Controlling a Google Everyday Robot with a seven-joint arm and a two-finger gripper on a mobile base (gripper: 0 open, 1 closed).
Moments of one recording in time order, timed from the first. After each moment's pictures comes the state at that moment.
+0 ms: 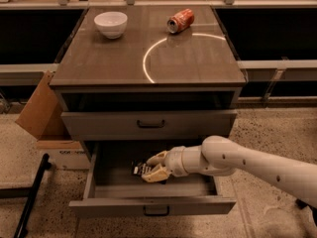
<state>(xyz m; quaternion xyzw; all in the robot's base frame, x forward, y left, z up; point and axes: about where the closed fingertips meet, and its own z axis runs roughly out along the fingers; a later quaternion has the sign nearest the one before) 0.530 0.017 0.541 -0.51 0.71 0.31 0.37</state>
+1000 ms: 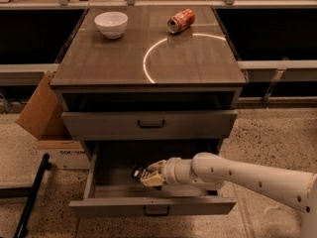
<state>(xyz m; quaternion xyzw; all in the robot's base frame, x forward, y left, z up) 0.553 0.023 0.455 -0.44 0.77 0.28 0.37</state>
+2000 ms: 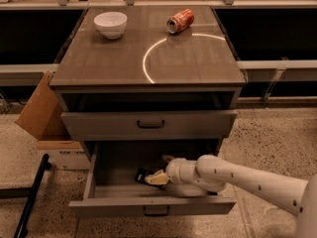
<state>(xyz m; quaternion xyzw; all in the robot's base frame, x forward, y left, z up) 0.580 0.000 0.419 -0.39 0.79 0.28 0.39</state>
